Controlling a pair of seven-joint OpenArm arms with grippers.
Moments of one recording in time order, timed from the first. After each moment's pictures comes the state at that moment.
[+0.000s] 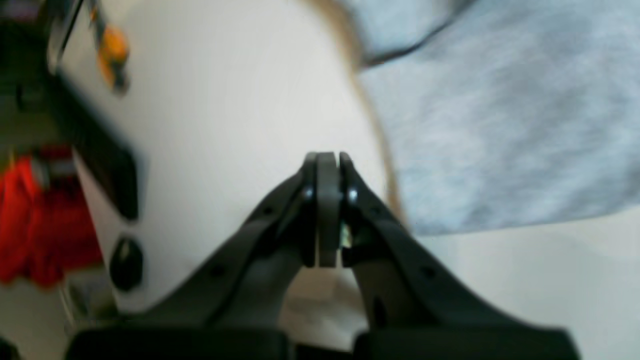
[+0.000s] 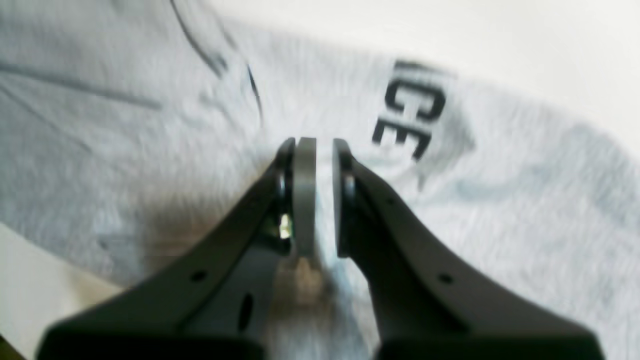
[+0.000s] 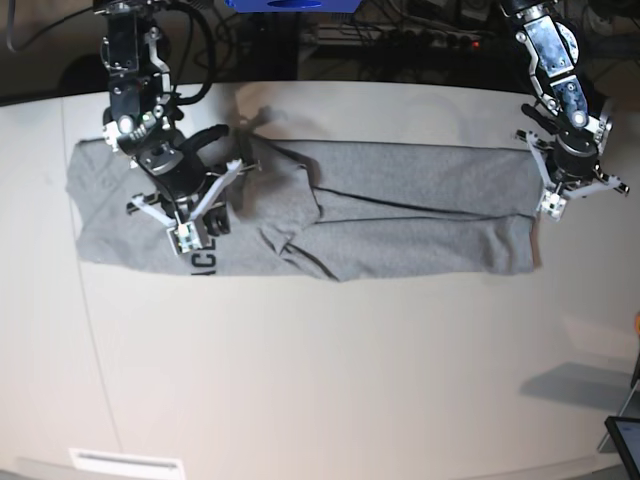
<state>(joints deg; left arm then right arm) 15.7 -13.2 -34.0 105.4 26.3 -40.8 34.3 -14.8 2.3 -4.6 108.0 6.5 13.7 -40.9</state>
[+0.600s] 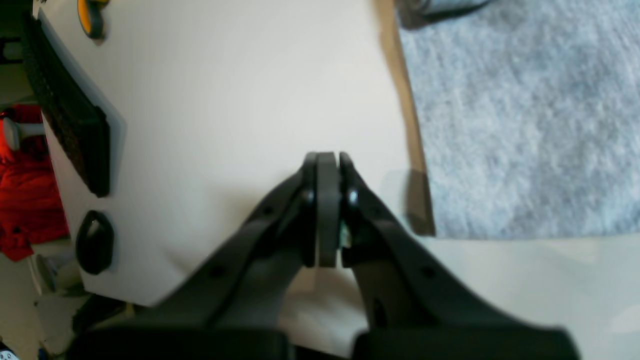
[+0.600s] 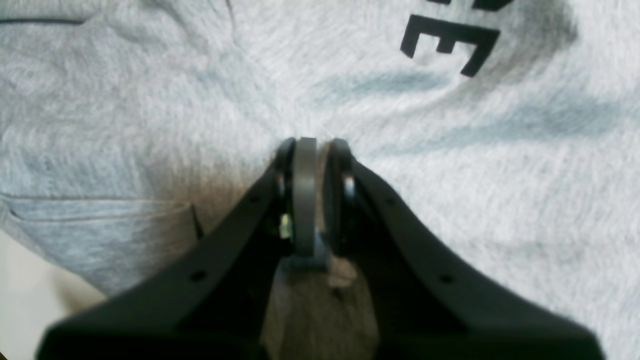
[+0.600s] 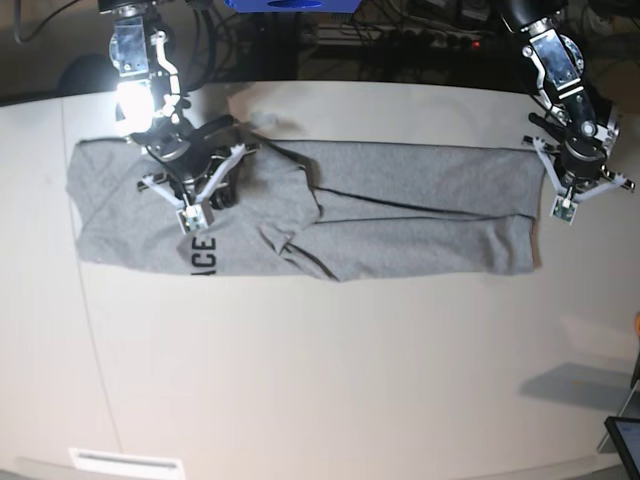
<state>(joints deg) 11.1 -13.1 -36.9 98.8 26.2 -40.8 35.1 -15.3 2.3 -4.6 98.6 6.4 13.5 -37.7</state>
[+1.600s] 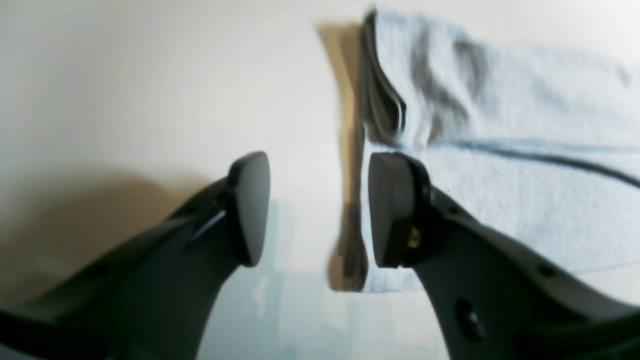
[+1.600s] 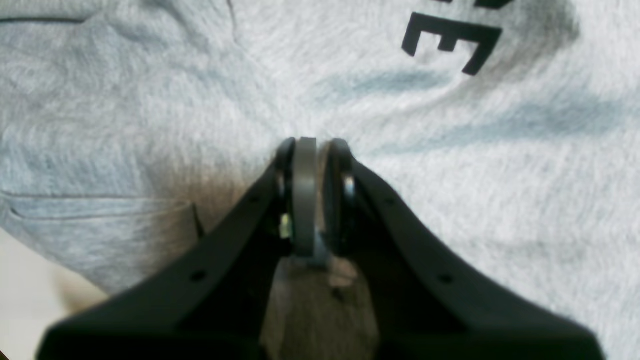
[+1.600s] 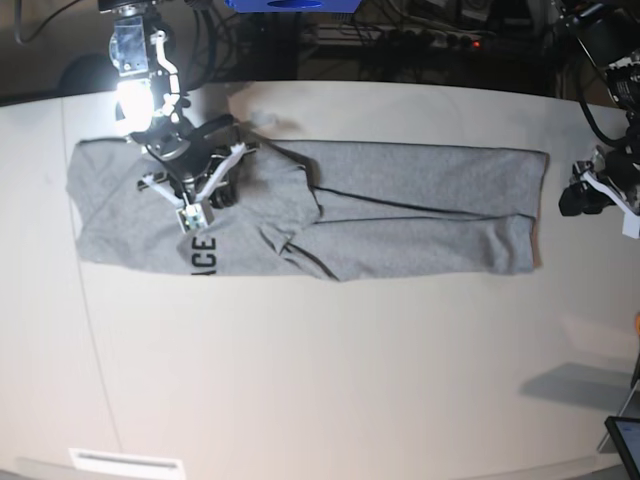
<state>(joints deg) 7.6 -33.1 -40.7 75.3 -47.2 -39.9 59.2 -15.6 2.3 -4.6 98.5 6.5 13.7 -37.5</state>
